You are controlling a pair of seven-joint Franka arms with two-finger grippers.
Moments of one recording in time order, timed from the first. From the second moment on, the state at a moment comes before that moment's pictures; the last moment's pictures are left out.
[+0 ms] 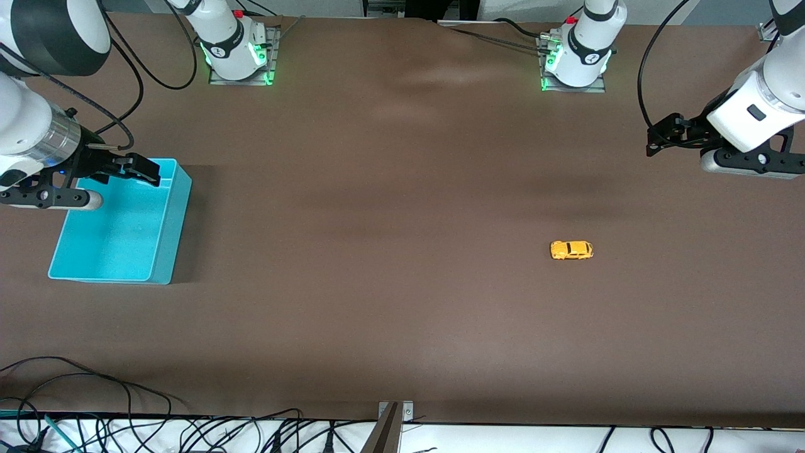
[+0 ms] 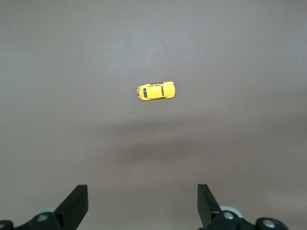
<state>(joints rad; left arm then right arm) -0.02 0.01 -0.06 -1.63 -0.02 1.53 -0.01 0.07 0.11 0.02 -1.62 -0.02 1.65 0.12</state>
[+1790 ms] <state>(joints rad) -0.07 0.26 -0.07 -1.64 -0.02 1.68 0.71 0.06 0.12 0.02 -1.62 -0.02 1.65 0.12</state>
